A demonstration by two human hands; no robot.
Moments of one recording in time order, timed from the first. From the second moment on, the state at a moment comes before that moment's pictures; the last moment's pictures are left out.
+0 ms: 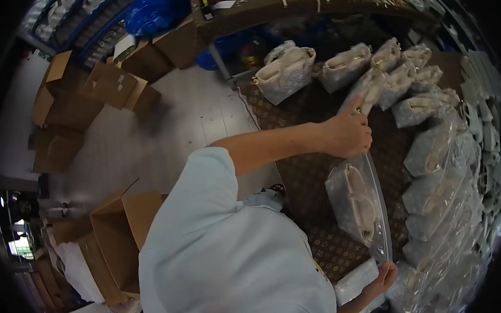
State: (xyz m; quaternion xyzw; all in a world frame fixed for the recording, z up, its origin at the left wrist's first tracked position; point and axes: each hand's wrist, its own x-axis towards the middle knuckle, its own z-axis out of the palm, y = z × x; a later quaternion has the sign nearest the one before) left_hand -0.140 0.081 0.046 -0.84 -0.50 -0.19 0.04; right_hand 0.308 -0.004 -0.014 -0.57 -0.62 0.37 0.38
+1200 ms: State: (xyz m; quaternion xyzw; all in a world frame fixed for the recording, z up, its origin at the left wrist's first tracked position) left_hand -0.046 0.075 -0.053 -0.48 -0.58 -0.23 -0.62; right_hand 0.435 -0.269 0.000 -0.65 -0.07 -0.19 0.73
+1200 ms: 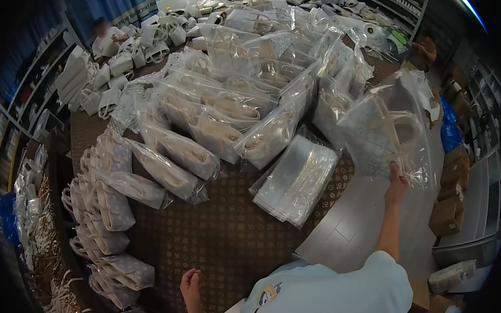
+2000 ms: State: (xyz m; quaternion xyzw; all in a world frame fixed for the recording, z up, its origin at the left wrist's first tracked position) left_hand -0.043 0.057 -0.061 -0.50 -0.59 -0.15 -0.62; right_hand 0.706 -0.219 -0.162 -0.79 0.02 -0.04 0.61
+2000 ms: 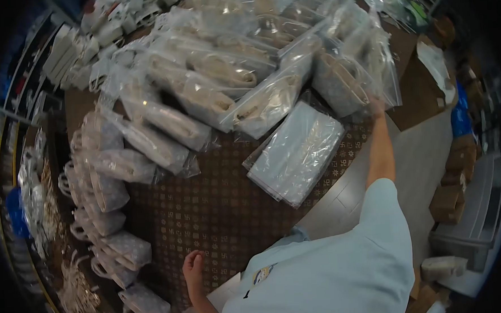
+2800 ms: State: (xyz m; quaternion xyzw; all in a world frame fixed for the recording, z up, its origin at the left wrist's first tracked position) left_hand -0.150 0.221 -0.001 -0.54 -0.68 -0.48 0.12; right_hand 0.324 -0.218 -0.123 -0.85 -0.04 0.09 0.52
